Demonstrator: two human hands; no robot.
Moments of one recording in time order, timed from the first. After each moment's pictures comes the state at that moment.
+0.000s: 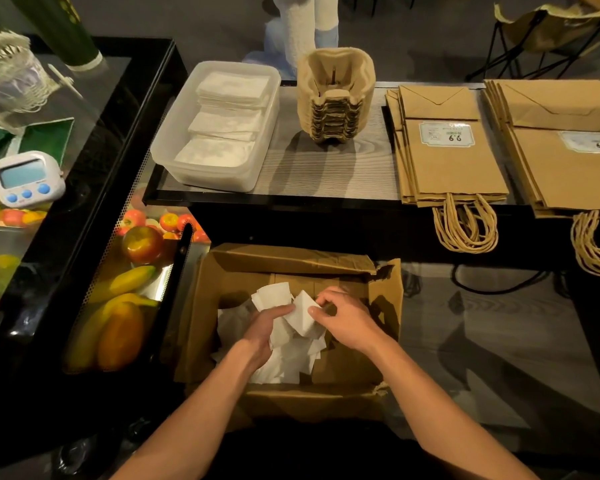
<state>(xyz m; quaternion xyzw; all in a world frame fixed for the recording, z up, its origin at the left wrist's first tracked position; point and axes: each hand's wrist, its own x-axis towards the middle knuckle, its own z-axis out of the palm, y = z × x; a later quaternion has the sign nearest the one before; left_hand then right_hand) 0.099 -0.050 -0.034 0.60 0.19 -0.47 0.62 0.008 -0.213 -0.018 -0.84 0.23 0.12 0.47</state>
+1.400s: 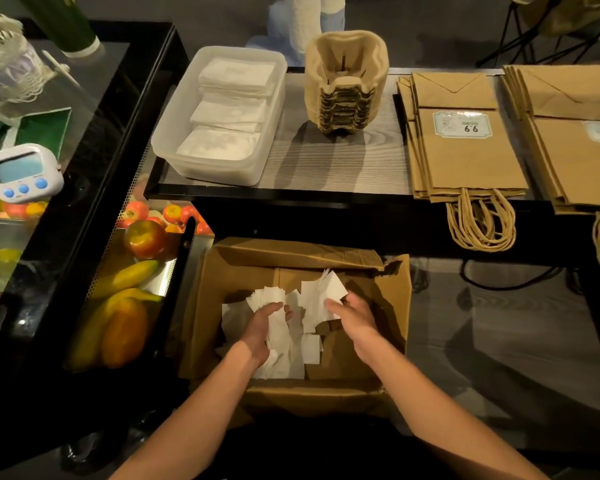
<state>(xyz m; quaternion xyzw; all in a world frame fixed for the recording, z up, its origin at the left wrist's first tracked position) 0.107 -0.032 -0.074 0.60 0.27 -0.46 0.59 0.015 -0.197 -0.051 -0.58 0.51 0.08 0.63</state>
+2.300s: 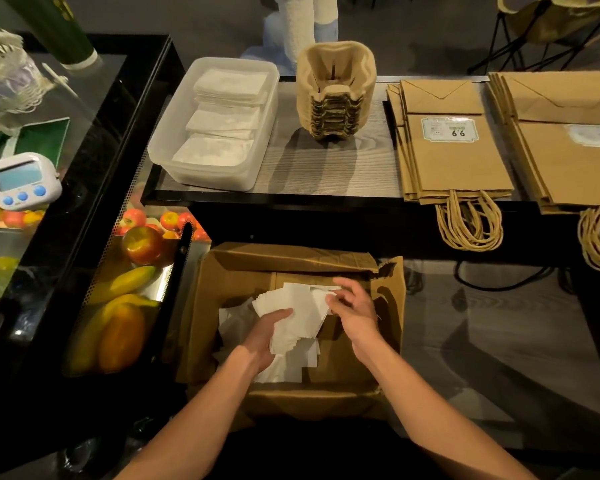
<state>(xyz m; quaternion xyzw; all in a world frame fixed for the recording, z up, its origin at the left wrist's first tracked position) 0.098 -0.040 -0.058 0.57 0.22 -0.50 0.61 0.010 -0.204 -0.041 -0.56 0.44 -0.04 0.70</state>
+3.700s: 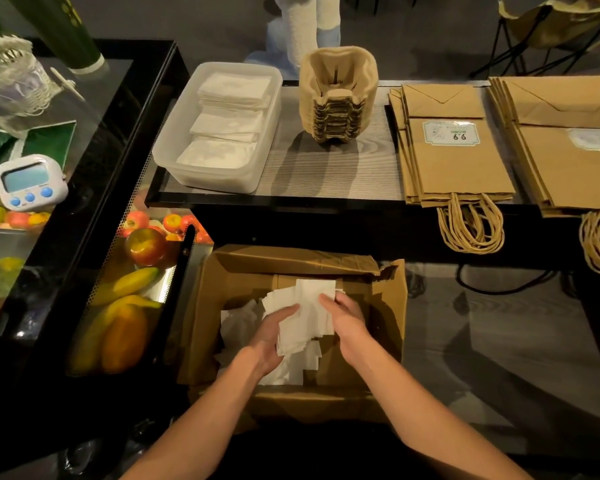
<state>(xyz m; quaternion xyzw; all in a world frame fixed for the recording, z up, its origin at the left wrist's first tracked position) 0.093 -0.044 -0.056 0.54 0.18 -0.50 0.65 0.022 -0.182 -0.041 -0.46 0.50 0.01 0.73</state>
